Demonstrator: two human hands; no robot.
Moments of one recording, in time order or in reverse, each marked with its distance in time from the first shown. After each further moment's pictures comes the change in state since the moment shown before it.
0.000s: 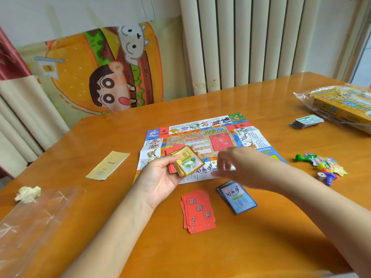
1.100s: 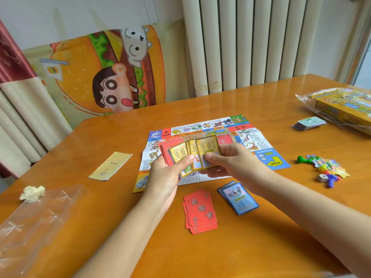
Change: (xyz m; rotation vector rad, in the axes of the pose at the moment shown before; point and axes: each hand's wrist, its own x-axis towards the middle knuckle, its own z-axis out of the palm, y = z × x) left_hand 0.002 -0.019 0.005 0.360 0.095 0.400; right_hand 0.017 -0.014 0.023 1.268 0.083 0.123
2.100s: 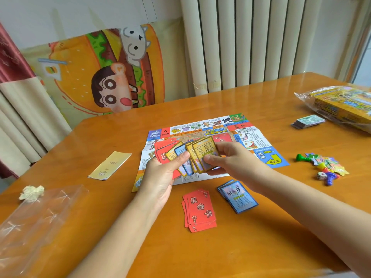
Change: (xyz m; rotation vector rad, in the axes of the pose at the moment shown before) left_hand 0.003 0.003 -0.007 0.052 0.048 -0.040; right_hand -0.001 -0.001 -0.003 -0.117 -0.023 -0.045
